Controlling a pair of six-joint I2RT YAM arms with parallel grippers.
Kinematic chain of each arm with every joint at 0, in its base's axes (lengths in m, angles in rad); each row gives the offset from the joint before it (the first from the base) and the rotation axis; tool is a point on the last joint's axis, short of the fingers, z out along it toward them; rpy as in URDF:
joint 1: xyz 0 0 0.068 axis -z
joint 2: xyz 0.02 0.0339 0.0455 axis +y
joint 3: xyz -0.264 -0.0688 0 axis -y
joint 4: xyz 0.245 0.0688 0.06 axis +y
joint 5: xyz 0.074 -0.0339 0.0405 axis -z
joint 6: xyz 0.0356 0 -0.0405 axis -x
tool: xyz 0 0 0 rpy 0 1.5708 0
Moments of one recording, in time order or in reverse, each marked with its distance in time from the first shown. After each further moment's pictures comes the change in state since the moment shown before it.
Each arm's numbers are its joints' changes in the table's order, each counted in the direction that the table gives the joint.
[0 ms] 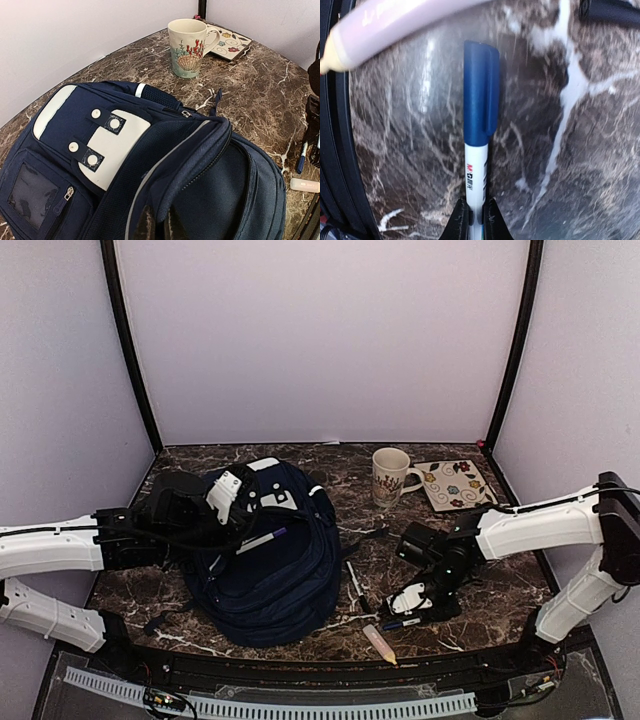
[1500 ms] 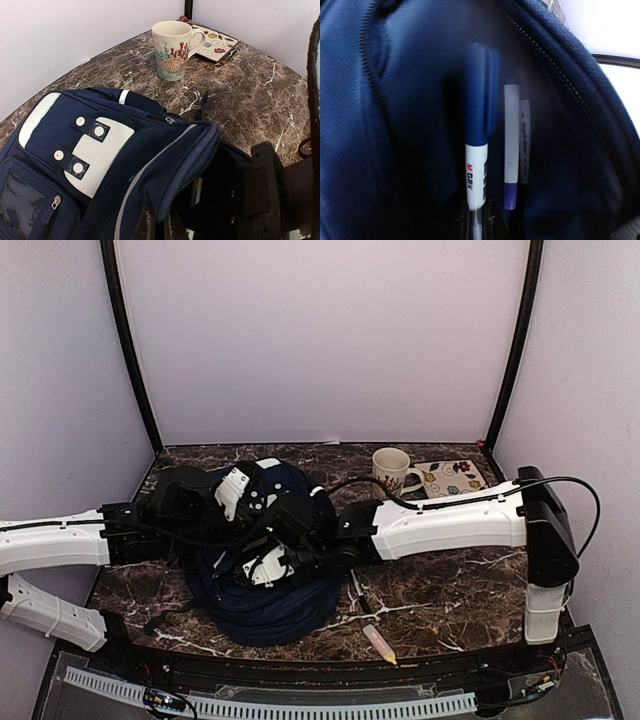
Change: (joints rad) left arm -0.013 0.048 0.038 -0.017 0.087 -0.001; right arm -0.330 0.472 0.768 -0.389 0.431 0.224
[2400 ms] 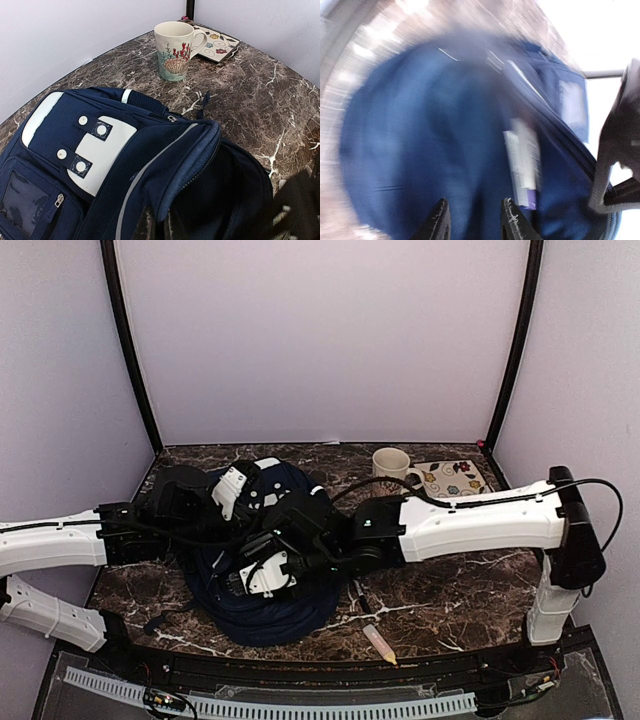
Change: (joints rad) left arm 0.000 -0.019 0.000 0.016 -0.010 -0.001; right arm -0.048 -0.079 -0.024 0.021 -0.090 -0.134
